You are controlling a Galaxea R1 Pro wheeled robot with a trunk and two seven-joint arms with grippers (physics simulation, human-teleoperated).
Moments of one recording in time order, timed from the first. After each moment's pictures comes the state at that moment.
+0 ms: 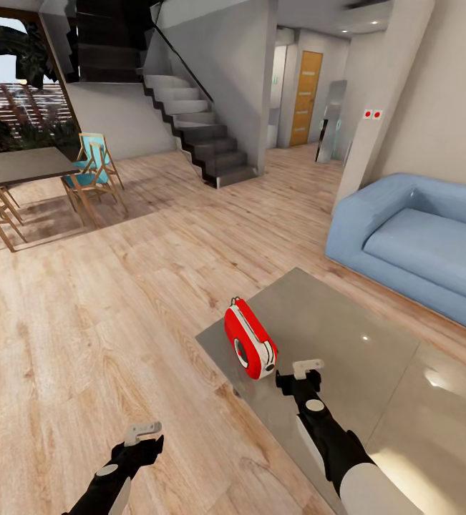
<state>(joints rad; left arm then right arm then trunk) -0.36 -0.03 0.11 -0.65 0.00 0.11 0.02 -0.59 0.09 0.09 -0.62 0.11 0.01 -0.18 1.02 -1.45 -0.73</state>
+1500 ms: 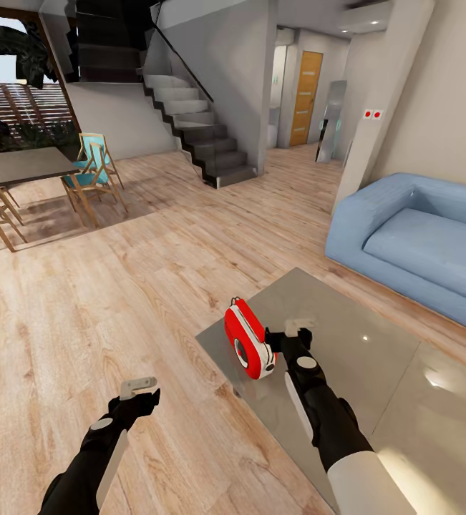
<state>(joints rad) -0.36 -0.04 0.12 -1.04 0.01 0.33 0.03 -0.58 0.16 0.11 -1.07 0.12 0.31 -0.18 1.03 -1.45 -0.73</state>
